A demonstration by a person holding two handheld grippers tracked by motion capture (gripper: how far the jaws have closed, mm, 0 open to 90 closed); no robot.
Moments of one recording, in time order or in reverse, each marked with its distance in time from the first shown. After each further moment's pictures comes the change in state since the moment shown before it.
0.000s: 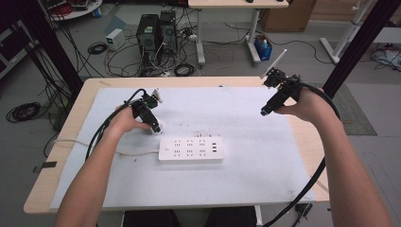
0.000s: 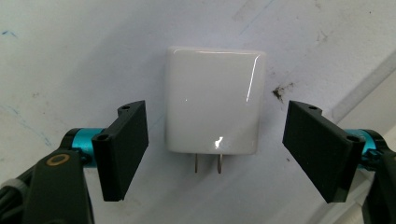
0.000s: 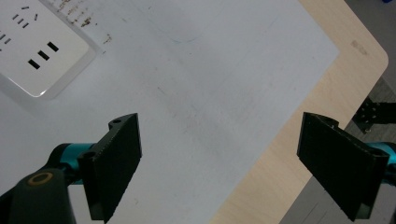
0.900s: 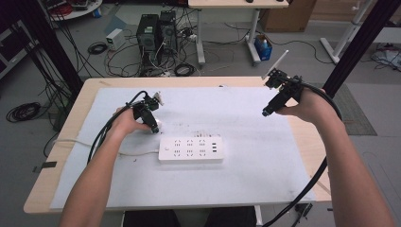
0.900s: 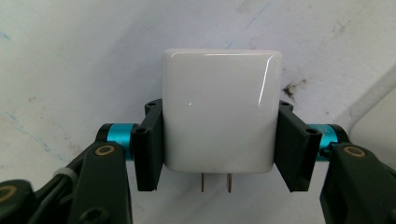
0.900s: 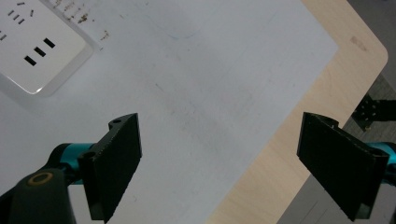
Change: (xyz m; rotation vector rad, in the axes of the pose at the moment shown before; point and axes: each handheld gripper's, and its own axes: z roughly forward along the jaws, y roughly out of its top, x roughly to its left) left arm -0.002 -0.001 0.000 0.004 0.023 0.047; right arm -0.002 -0.004 0.001 0.013 -0.003 0.014
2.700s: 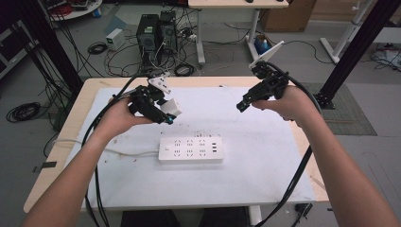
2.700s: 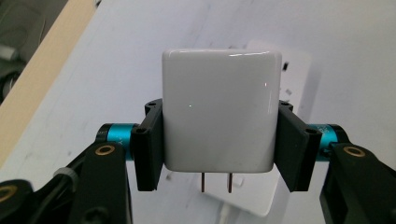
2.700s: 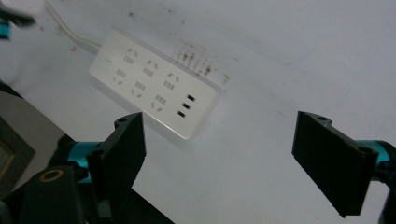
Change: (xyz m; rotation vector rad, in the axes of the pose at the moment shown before) left arm -0.105 -0.010 -0.140 -0.501 -0.052 0.405; right arm 0.026 0.034 -0.016 -0.055 0.396 0.302
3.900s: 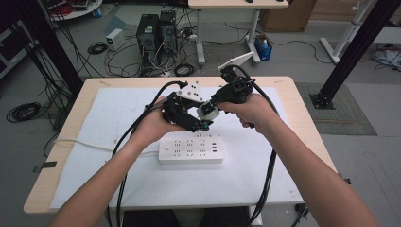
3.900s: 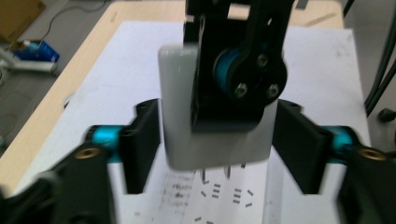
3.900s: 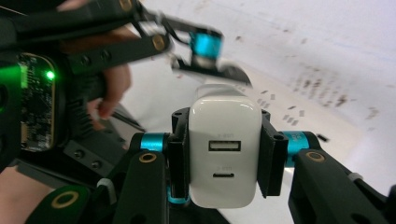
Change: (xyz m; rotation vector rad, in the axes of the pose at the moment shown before) left arm -0.046 0.046 0.037 -0.203 -0.019 0.110; right arm 0.054 0.024 0.046 -0.039 0.349 0.107
